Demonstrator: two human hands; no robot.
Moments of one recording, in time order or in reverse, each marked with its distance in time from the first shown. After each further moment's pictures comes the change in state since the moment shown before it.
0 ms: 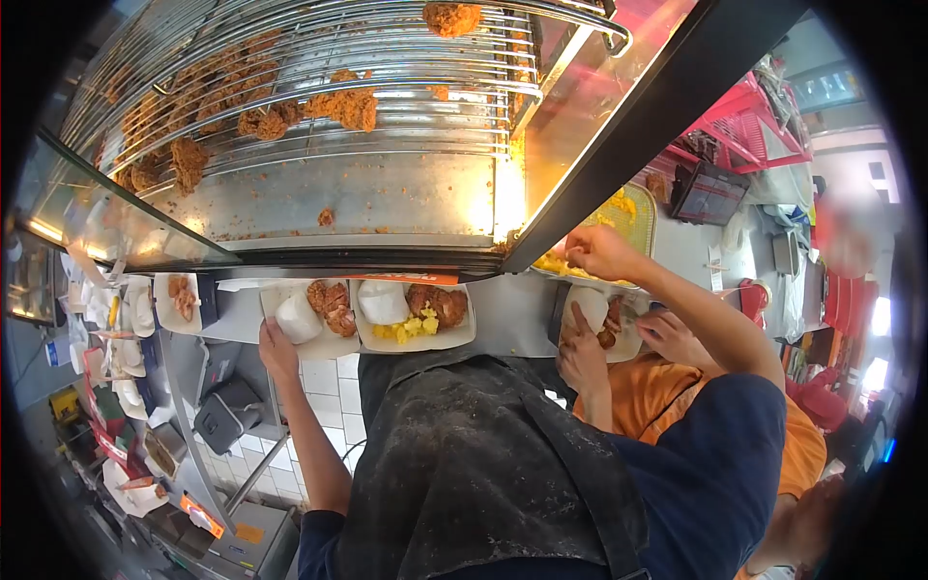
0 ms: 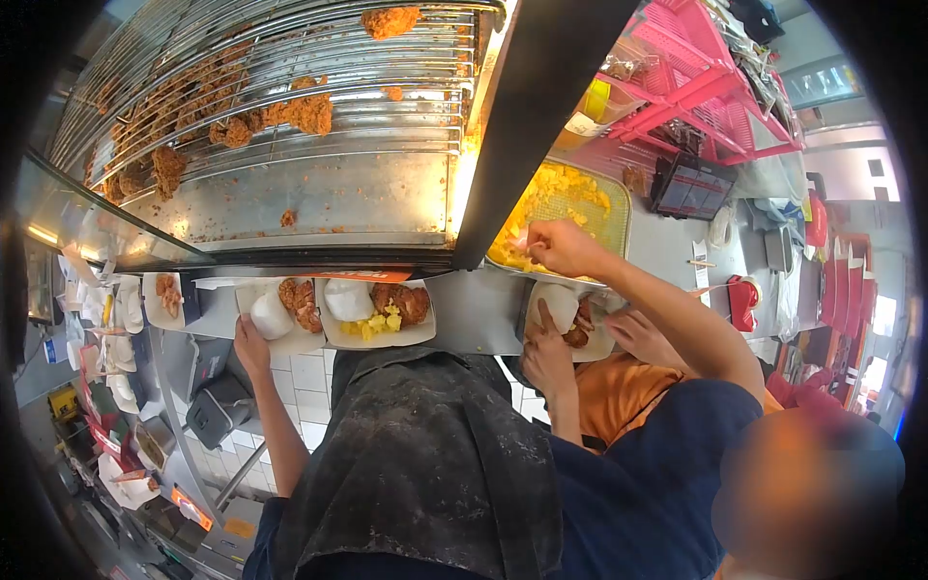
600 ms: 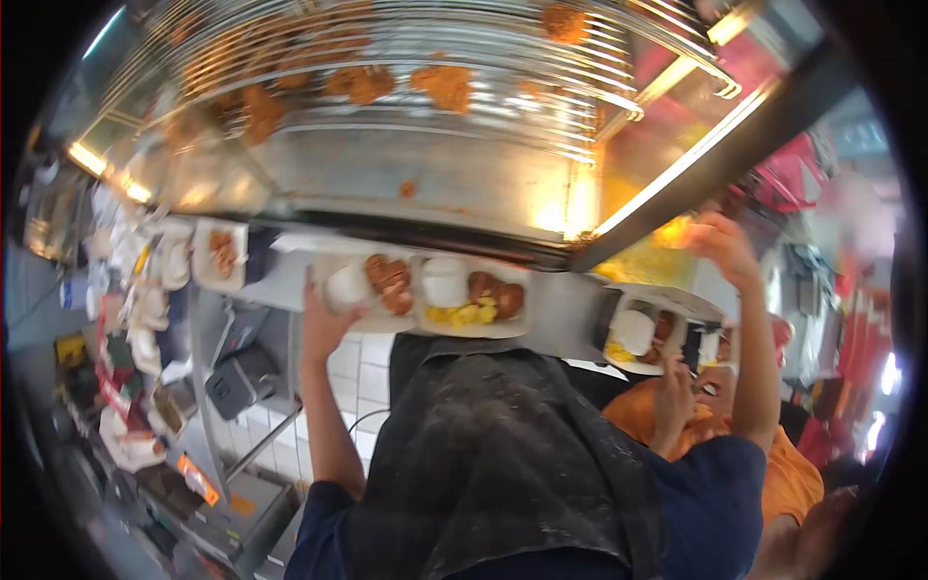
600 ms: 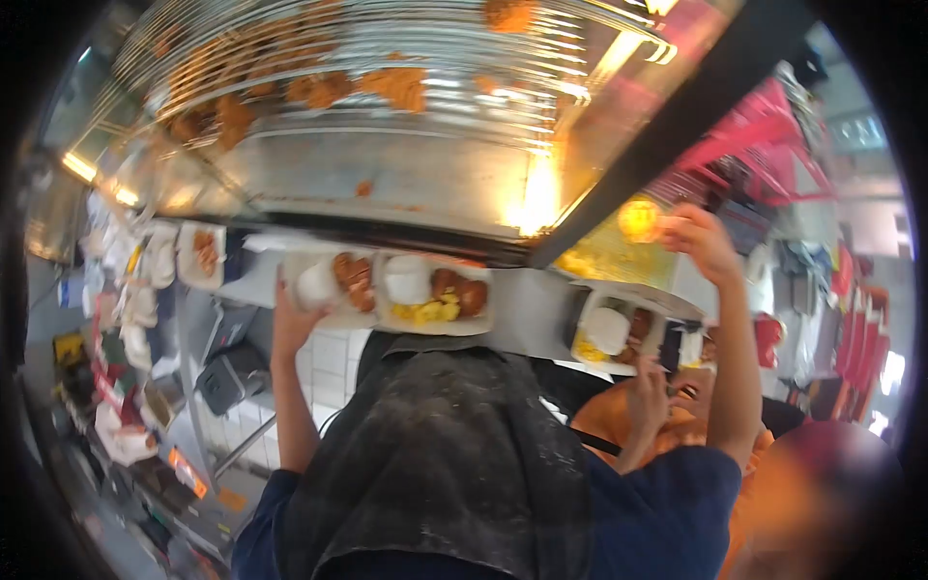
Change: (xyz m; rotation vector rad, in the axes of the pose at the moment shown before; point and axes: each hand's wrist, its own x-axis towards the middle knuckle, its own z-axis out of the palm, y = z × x) left_hand -0.004 0.027 -0.038 0.084 -0.290 0.505; right_hand -0.052 0.023 -0.089 0.703 0.258 0.120
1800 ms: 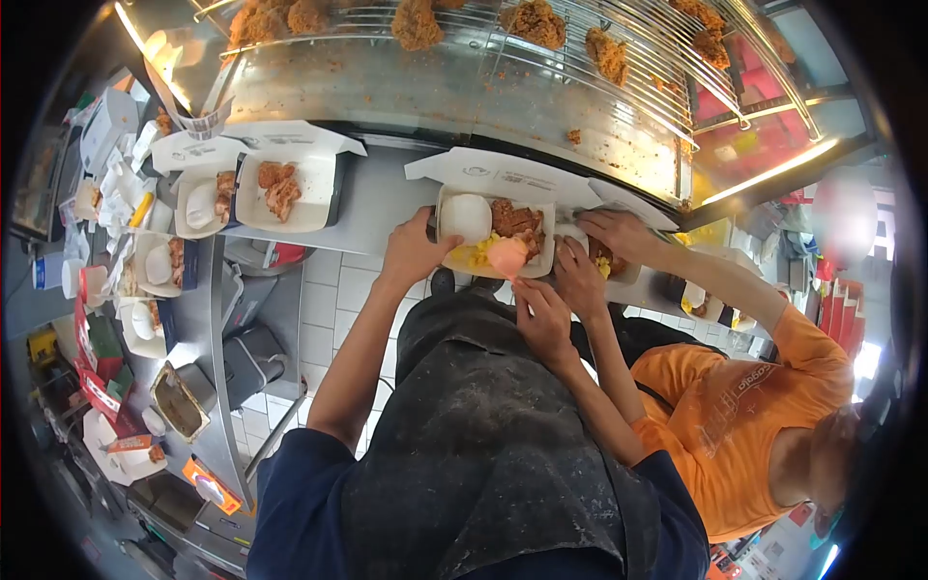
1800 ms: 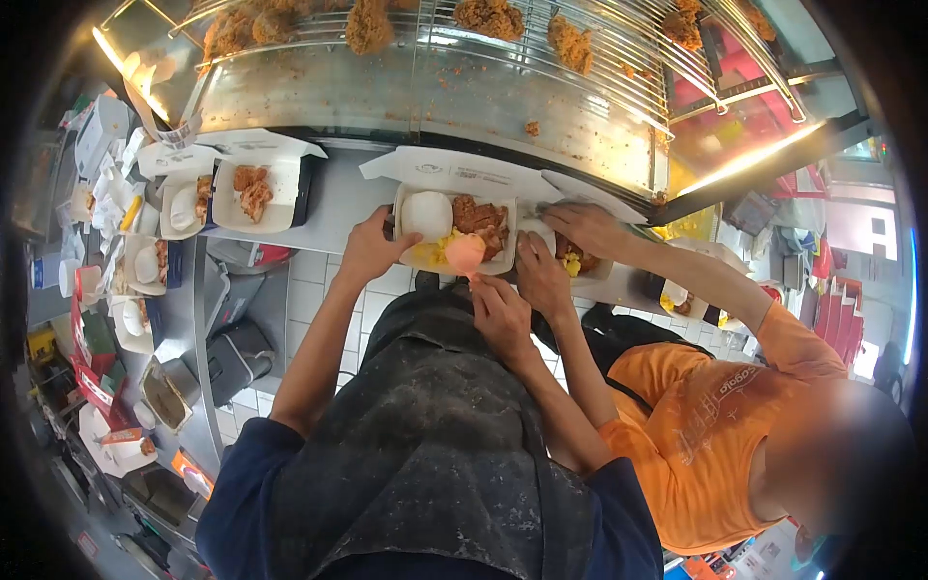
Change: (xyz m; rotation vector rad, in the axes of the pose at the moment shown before) left_hand 0.041 -0.076 -0.024 -0.192 -0.229 0.066; right_hand -0.050 0.074 0.542 -0.762 0.404 -0.769
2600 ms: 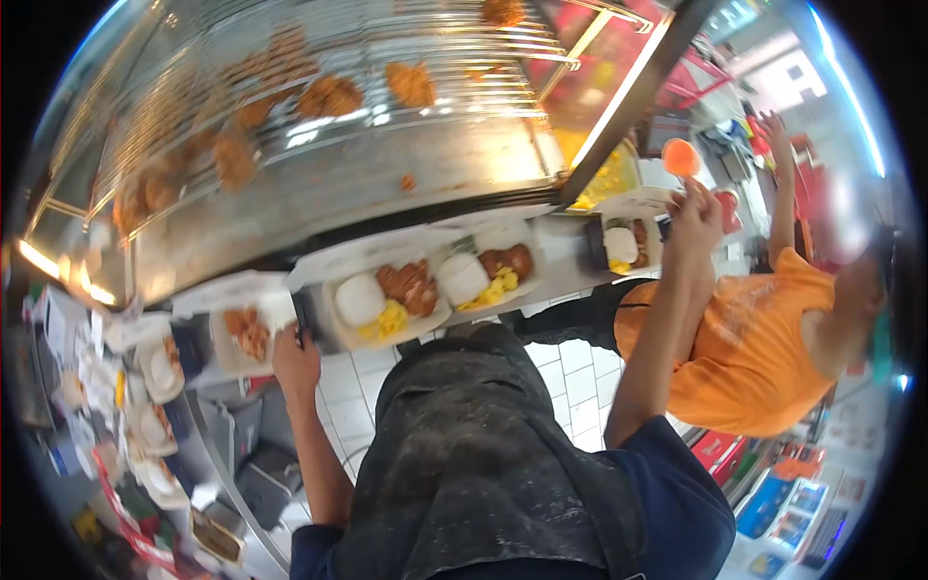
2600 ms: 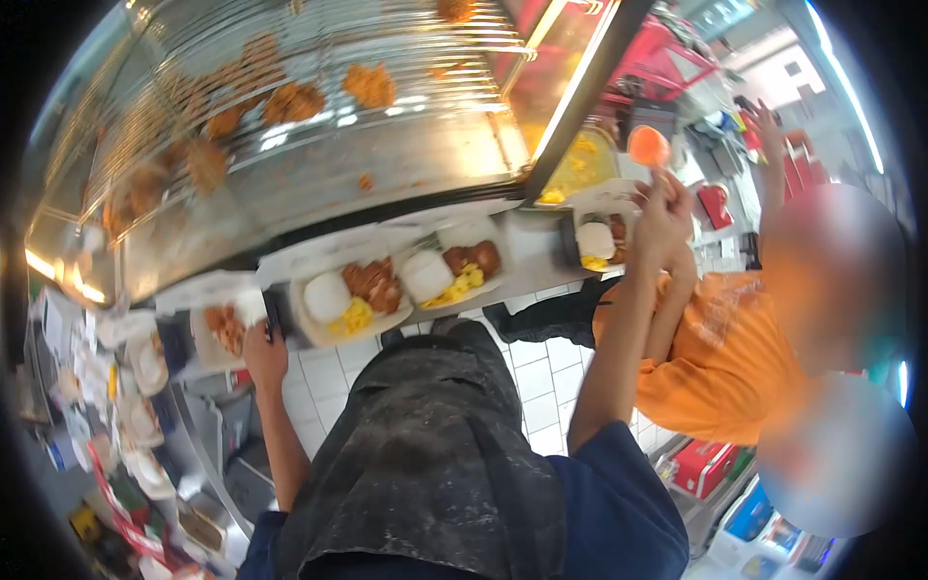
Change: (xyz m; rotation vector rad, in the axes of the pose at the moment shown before) left_hand -0.010 -0.025 -0.032 0.295 0.198 0.042; right_hand 0.048 0.155 -0.282 0.328 1.116 0.545
